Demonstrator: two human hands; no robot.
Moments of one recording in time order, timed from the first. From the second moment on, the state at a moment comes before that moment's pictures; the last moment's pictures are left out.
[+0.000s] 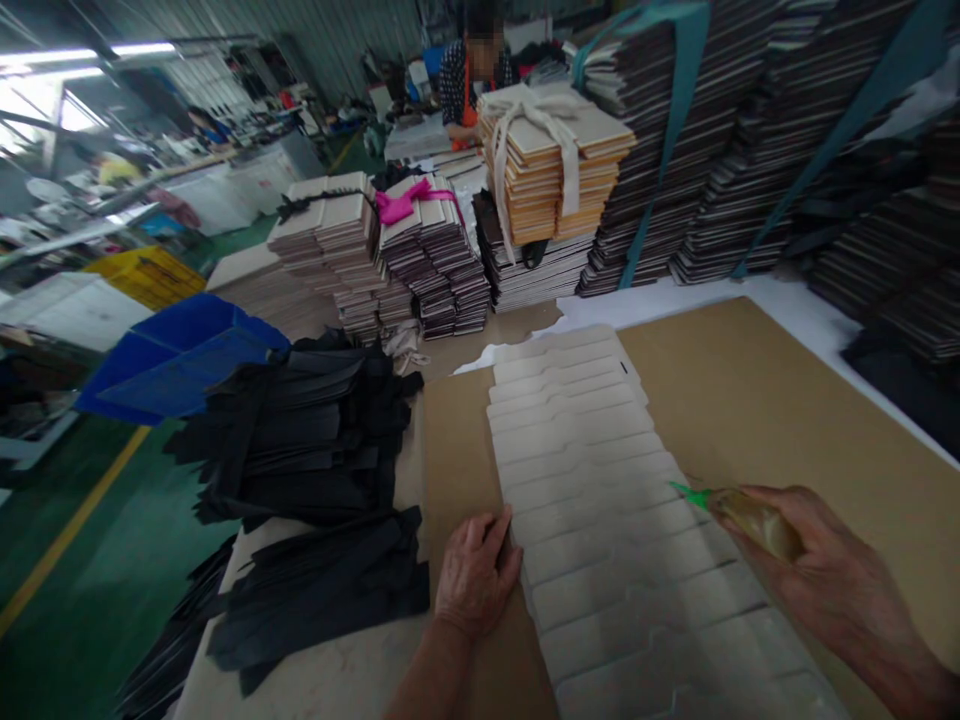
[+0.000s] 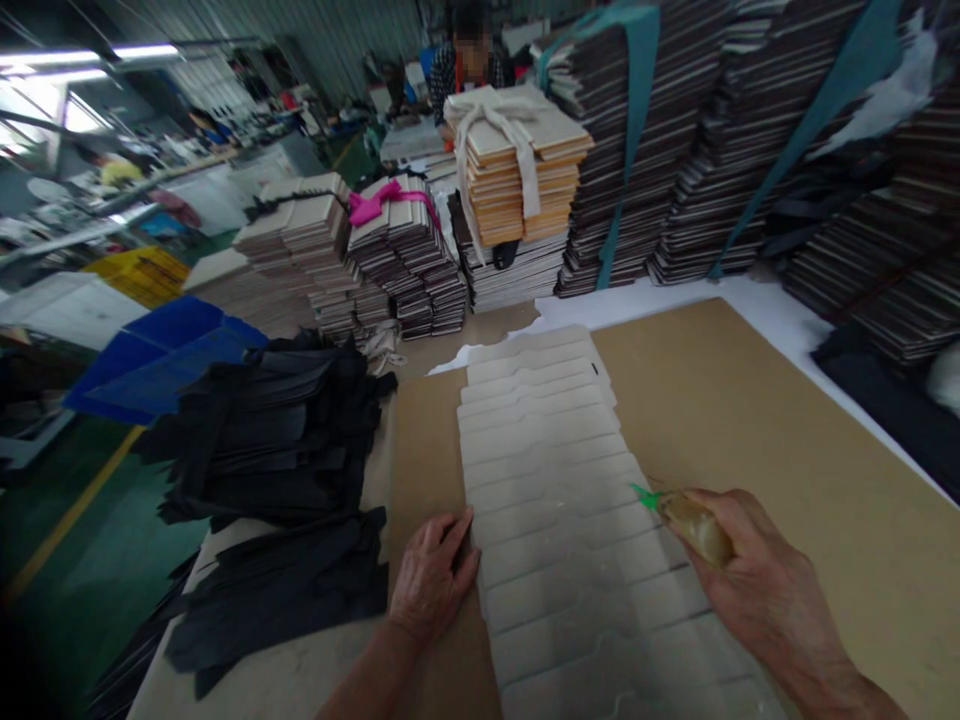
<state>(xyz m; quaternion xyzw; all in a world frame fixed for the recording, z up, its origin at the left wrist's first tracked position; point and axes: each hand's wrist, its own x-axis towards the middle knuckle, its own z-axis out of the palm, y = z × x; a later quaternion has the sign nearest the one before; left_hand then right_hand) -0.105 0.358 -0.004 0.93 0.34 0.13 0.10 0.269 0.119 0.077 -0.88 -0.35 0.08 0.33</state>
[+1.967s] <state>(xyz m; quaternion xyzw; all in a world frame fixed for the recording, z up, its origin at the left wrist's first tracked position) -0.104 0.355 0.002 0.93 0.33 0.11 0.09 0.277 0.150 0.069 -0.89 -0.31 0.05 0.34</state>
